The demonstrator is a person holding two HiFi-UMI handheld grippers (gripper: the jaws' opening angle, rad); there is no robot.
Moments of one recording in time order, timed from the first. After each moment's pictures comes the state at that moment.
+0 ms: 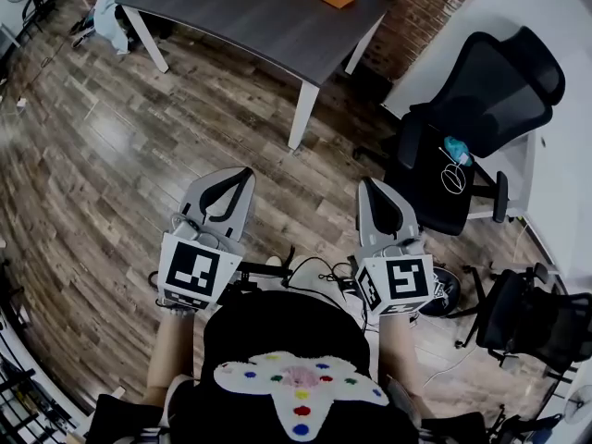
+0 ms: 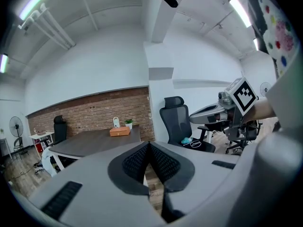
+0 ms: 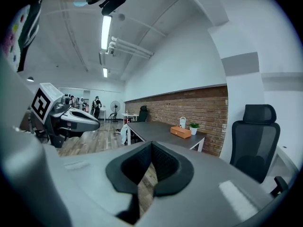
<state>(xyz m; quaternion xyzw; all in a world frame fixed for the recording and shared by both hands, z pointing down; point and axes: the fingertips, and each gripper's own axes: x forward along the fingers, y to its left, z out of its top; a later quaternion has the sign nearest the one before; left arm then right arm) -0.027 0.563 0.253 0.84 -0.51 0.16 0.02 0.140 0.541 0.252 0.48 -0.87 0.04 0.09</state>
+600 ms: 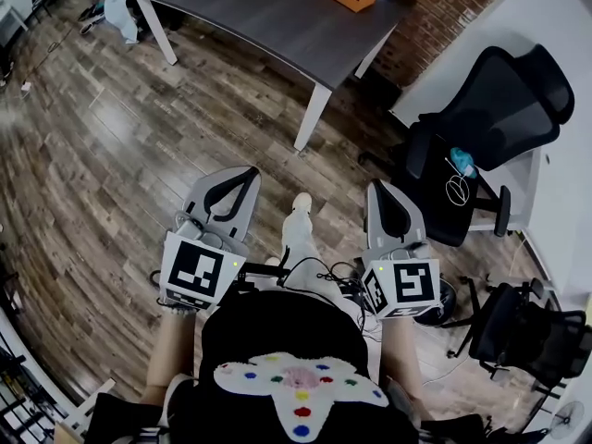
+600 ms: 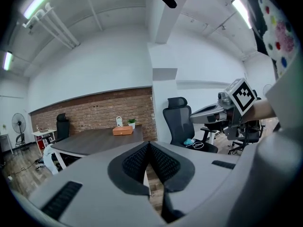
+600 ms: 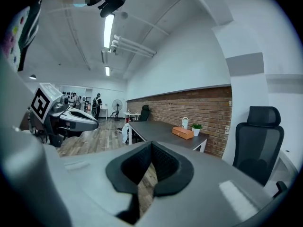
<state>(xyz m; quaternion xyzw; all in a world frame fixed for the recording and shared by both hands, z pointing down) -0.044 0.555 0.257 0.84 -0.52 0.15 0.03 0.125 0.526 0.254 0.47 -0.88 0.02 0.11</state>
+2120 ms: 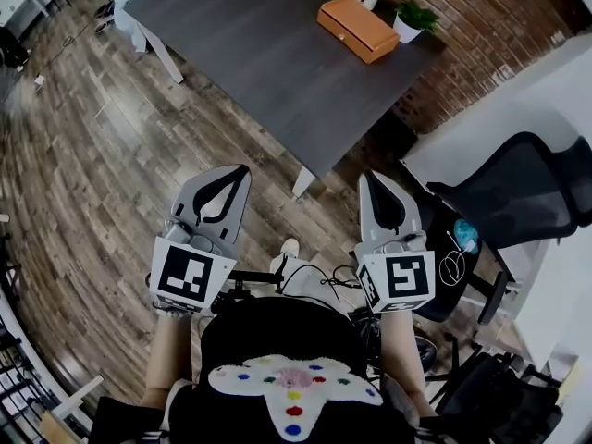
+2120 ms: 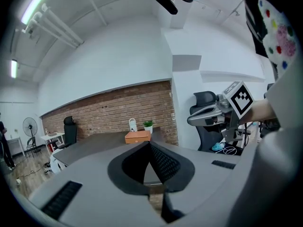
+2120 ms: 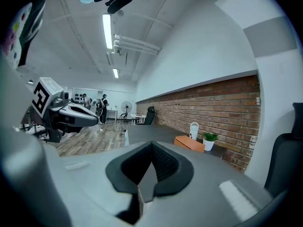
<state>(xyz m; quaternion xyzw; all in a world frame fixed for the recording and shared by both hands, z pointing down) -0.048 0.265 0.243 0.79 -0.59 0.16 0.02 0.109 0.206 0.253 0.39 -0.91 0.01 0.10</state>
